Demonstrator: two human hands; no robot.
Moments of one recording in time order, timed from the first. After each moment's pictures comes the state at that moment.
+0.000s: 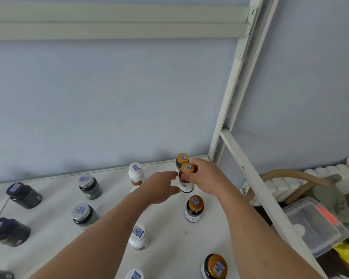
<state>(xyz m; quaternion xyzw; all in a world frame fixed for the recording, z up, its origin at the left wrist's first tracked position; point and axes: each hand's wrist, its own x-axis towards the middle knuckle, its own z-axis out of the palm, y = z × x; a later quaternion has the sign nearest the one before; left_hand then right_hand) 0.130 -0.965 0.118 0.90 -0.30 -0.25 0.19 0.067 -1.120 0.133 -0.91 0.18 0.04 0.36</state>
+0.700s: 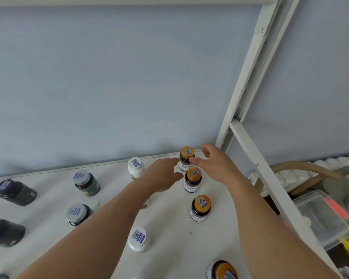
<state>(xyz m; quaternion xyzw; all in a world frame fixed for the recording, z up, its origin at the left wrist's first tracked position) 0.164 -0.979 0.108 0.91 -0.31 -0.22 0.17 0.097 -1.150 0.109 -0.89 0.22 0.02 0.39</state>
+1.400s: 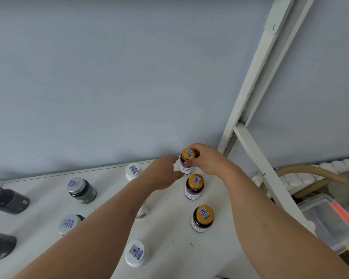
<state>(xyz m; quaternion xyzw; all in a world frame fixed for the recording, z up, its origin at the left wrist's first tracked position) 0.193 -0.992 0.098 0.92 -0.28 -0.23 0.17 0.151 -1.159 0.099 -0.91 0.16 0.10 0.38</state>
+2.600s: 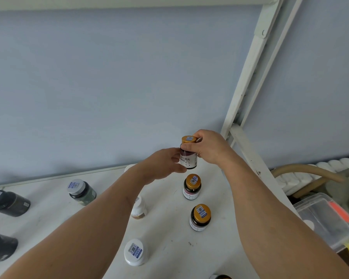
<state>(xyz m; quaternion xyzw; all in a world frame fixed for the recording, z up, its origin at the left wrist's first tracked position) 0.206 -0.999 0.117 0.83 -0.23 -0.35 0.37 0.151 -1.163 0.141 -0.90 0.19 0.01 0.39</state>
